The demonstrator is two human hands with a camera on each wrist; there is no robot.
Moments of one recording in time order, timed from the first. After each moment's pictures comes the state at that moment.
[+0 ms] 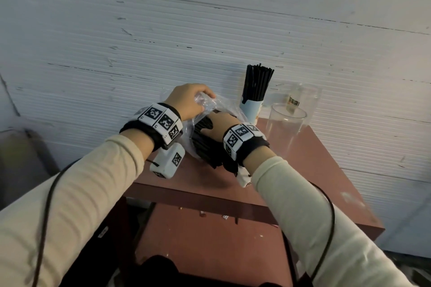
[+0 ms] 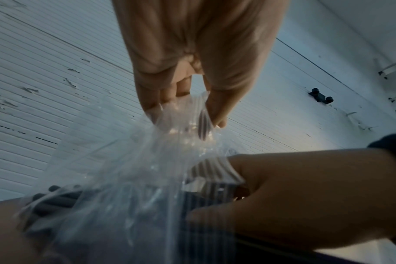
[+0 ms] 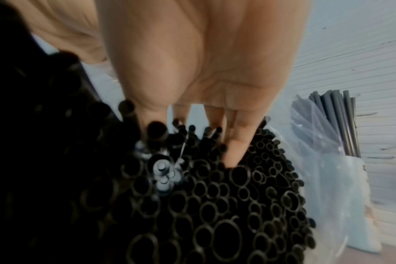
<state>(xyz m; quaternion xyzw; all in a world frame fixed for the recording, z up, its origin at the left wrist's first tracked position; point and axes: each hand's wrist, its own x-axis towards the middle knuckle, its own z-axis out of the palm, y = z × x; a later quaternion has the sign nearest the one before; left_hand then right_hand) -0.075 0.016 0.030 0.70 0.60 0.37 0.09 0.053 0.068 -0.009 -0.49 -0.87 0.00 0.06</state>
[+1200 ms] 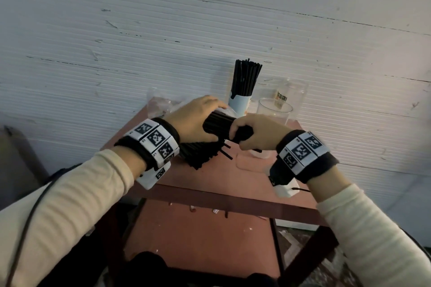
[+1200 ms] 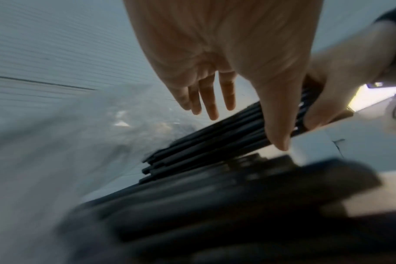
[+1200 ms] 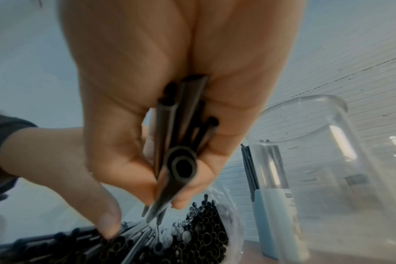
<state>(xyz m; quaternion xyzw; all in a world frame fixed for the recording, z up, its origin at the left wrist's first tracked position) -0.036 0.000 0.004 0.84 0.49 0.24 0.02 0.175 0.012 0.026 -0.43 -0.88 0.16 0.09</state>
